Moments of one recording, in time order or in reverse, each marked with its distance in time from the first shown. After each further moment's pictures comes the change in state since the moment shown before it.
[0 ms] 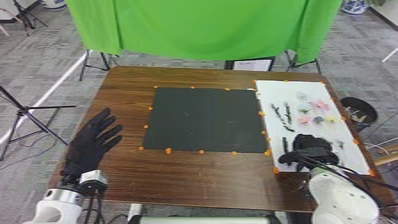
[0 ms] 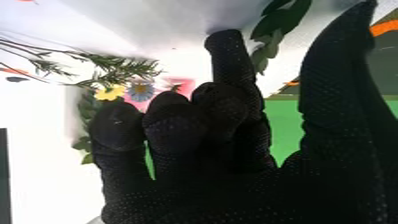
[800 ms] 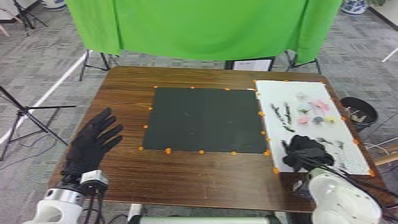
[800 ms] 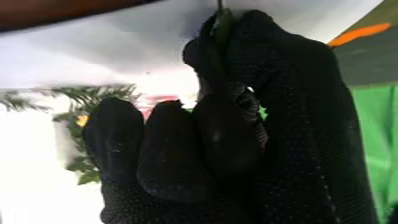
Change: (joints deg) left arm -0.1 0.0 0.1 0.0 0.4 0.0 -0.2; right arm -0.7 -0.3 1.8 2.7 8.7 7.2 -5.7
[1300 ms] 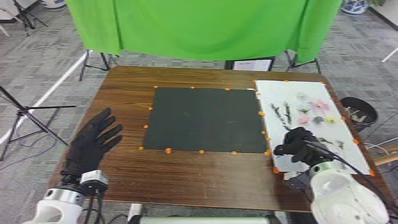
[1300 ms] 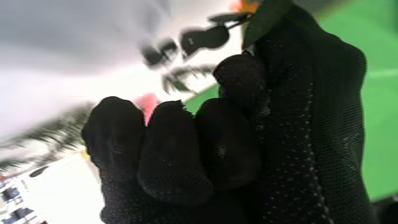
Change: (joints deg) left arm 0.0 0.0 -0.1 0.0 0.1 0.1 0.0; right arm 1.2 0.1 1.1 -0.9 16.9 13.1 -2.7
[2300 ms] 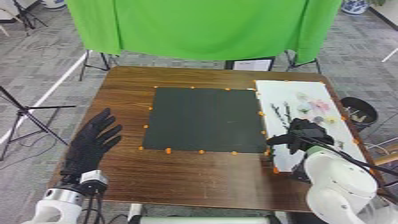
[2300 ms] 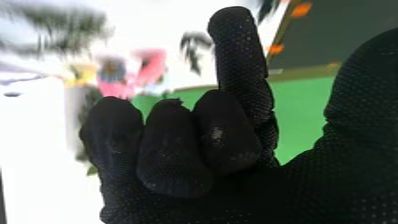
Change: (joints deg) left arm 0.1 0.0 -0.2 0.0 0.3 0.2 -0.3; right arm 9.2 -1.4 -4.7 -3.1 -15.9 -26.1 13.2
